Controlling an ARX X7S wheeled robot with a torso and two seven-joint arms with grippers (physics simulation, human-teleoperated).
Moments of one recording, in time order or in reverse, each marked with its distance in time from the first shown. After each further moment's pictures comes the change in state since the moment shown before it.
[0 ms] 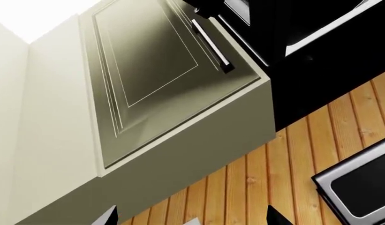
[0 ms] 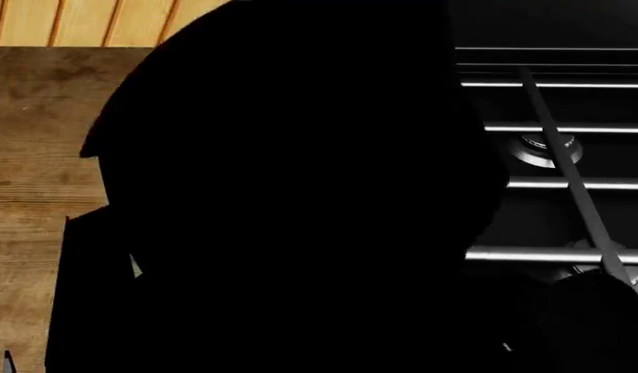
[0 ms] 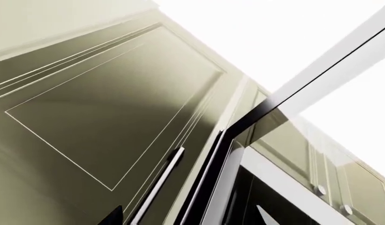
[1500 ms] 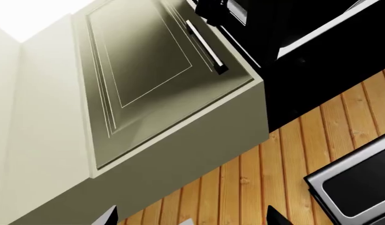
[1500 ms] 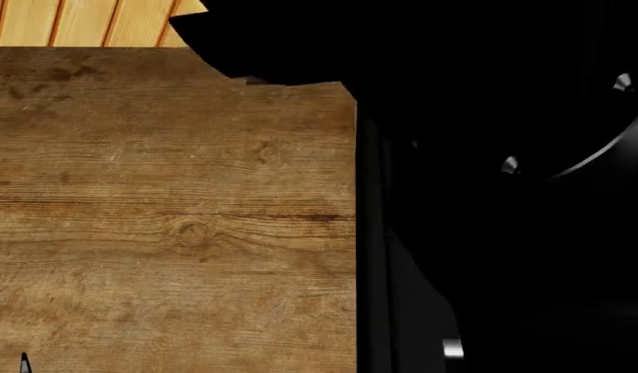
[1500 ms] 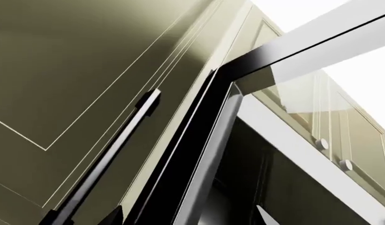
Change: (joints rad) left arm -0.015 -0.011 0.031 -0.005 0.003 -0.013 0.002; right arm 0.299 0.010 0.153 0.719 0.305 -0.219 0.143
